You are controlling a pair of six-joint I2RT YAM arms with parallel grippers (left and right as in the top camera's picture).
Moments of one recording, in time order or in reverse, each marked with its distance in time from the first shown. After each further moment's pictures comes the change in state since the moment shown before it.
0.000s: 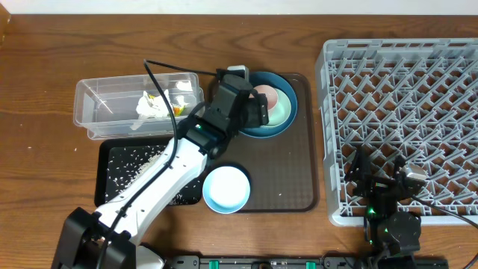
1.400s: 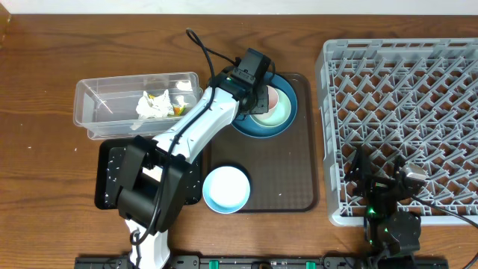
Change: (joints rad) left arm 0.036 0.453 0.427 -0.337 0.016 0.063; right arm 0.000 0.003 0.000 0.000 0.000 0.000
